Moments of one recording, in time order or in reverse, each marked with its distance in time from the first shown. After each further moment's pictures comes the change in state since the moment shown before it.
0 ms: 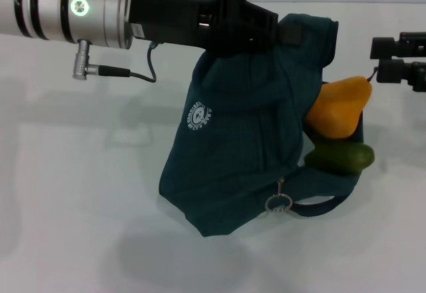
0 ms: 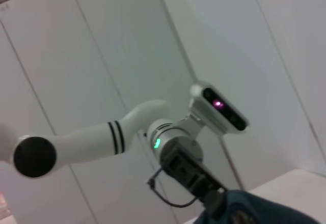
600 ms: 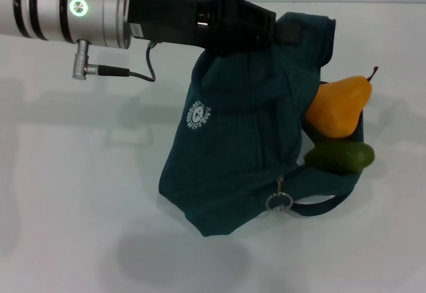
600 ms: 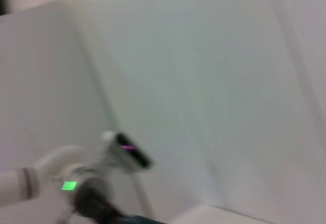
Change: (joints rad) left arm 0.004 0.001 -0.001 0.000 -0.001 -0.006 0.007; right arm -0.094 -0.047 0.195 -0.001 -0.008 0.044 0.000
